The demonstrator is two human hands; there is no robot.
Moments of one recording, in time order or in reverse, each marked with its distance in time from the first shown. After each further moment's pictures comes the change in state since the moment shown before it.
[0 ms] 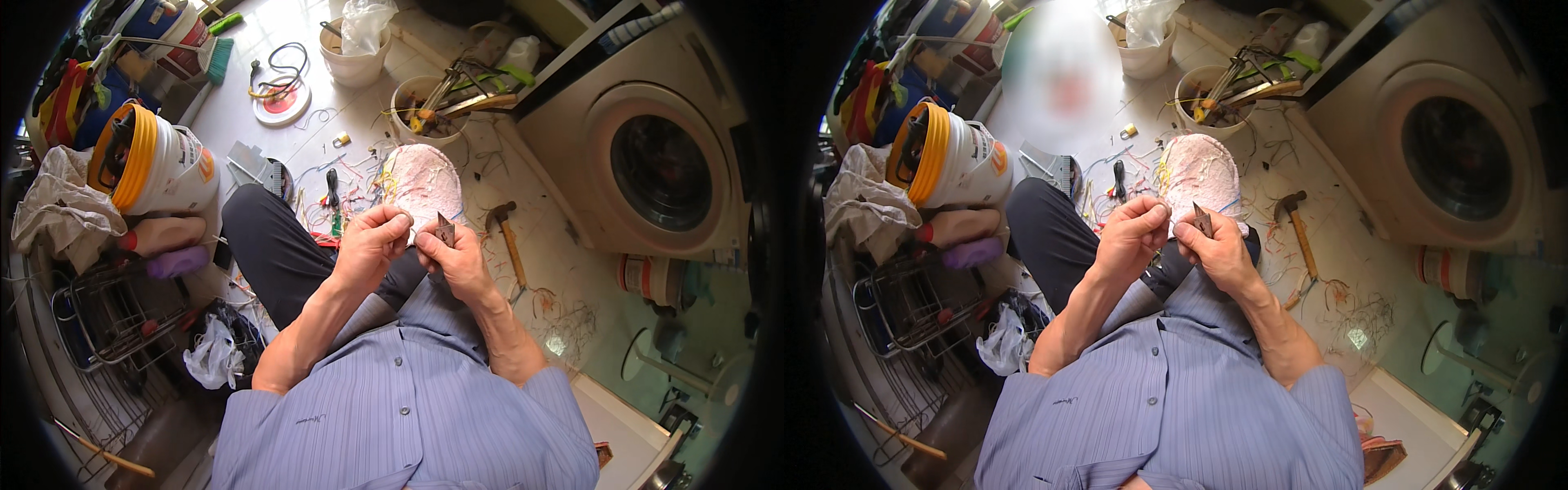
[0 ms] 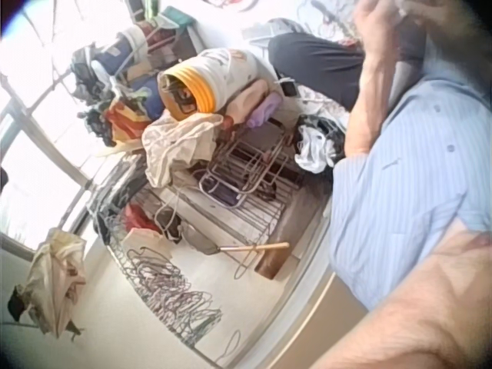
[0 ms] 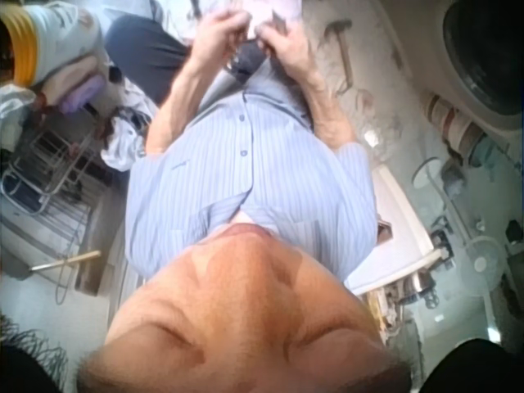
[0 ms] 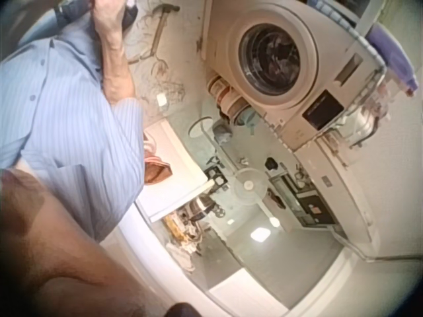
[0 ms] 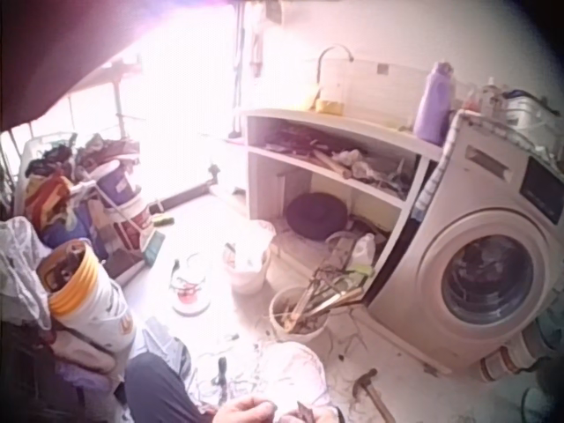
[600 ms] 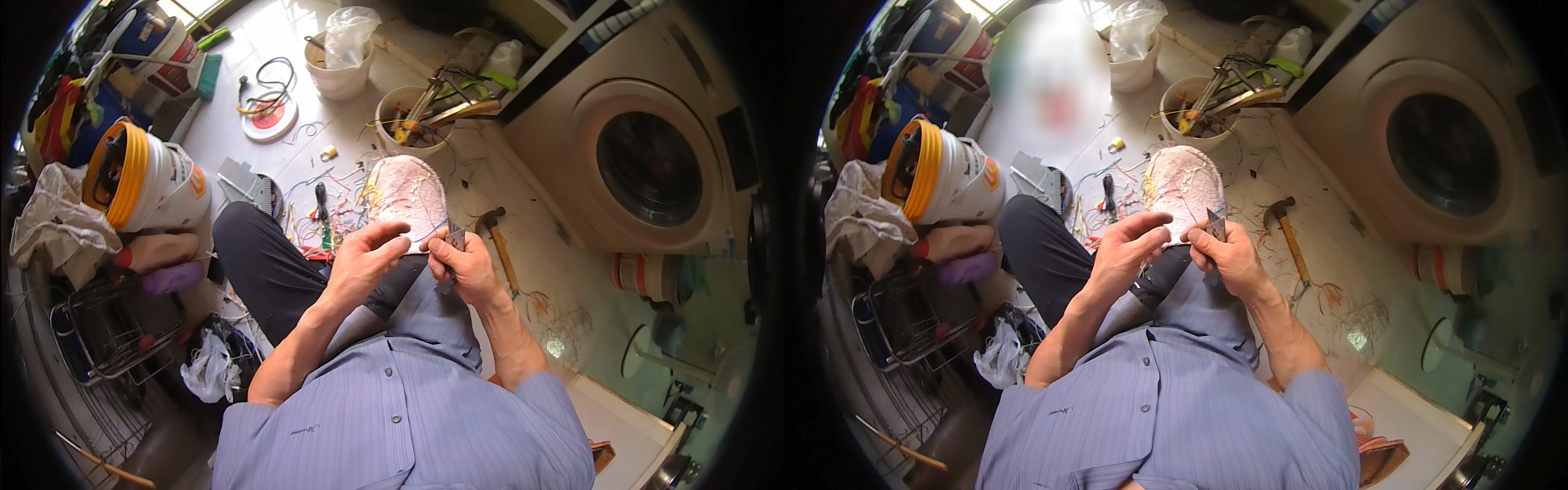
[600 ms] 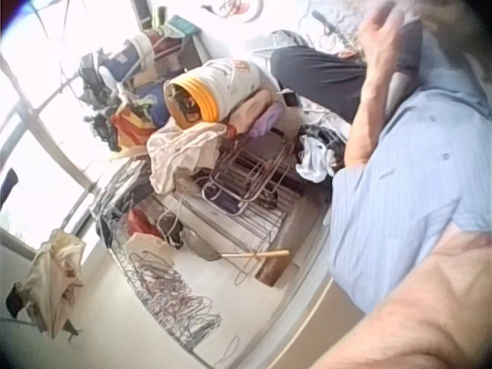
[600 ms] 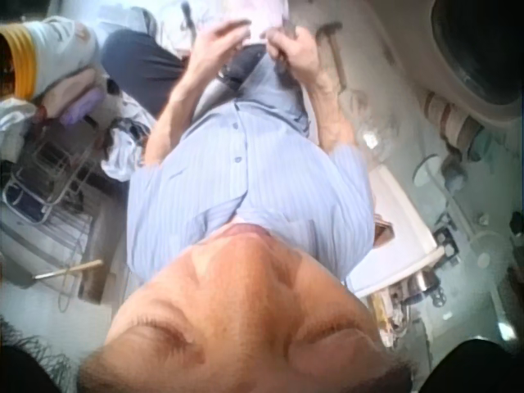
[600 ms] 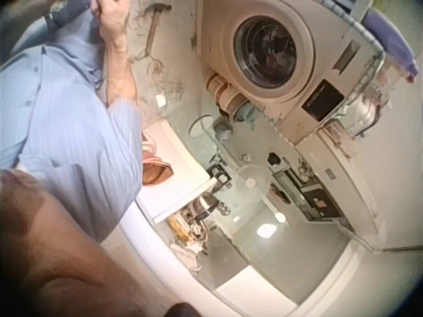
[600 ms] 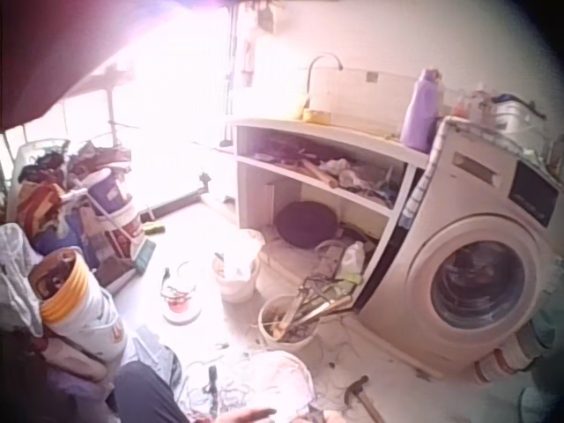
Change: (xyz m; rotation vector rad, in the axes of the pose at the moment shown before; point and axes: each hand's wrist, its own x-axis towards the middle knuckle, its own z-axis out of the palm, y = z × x) left_hand -0.008 0.005 0.020 0.542 0.039 -0.021; right_hand -0.008 -0.012 -0.035 0.101 -0.008 0.092
